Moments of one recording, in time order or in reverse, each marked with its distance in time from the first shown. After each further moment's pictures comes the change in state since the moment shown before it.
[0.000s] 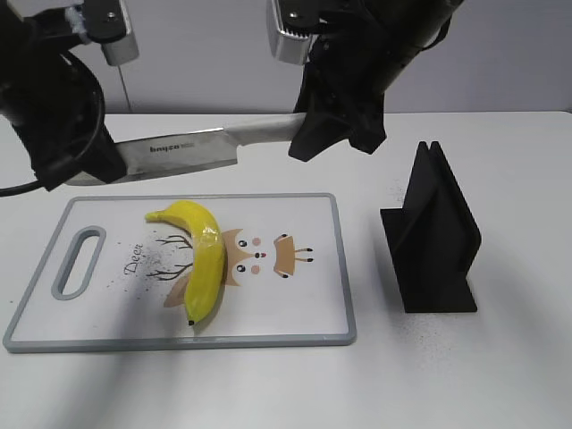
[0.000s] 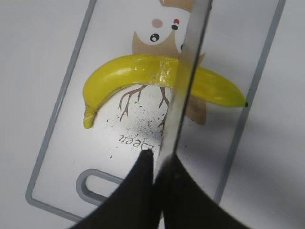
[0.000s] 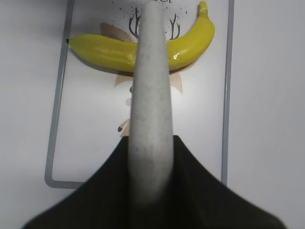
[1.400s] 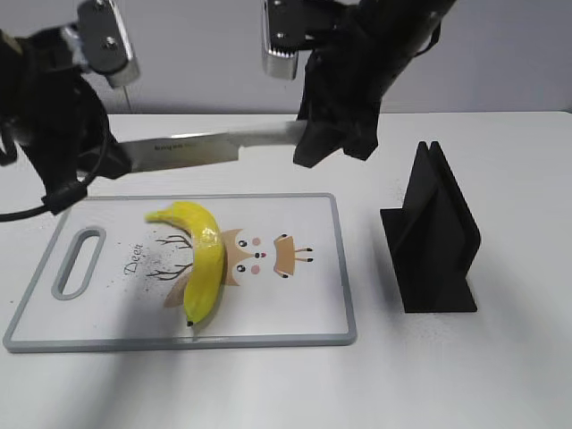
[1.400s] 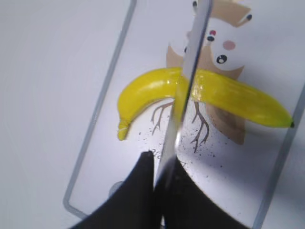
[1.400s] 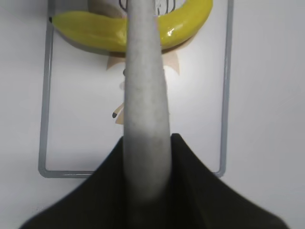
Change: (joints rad) left arm -0.048 -0.079 0.187 0.064 -0.307 -0.042; right arm 0.013 0.045 -0.016 -0.129 -0.001 0.146
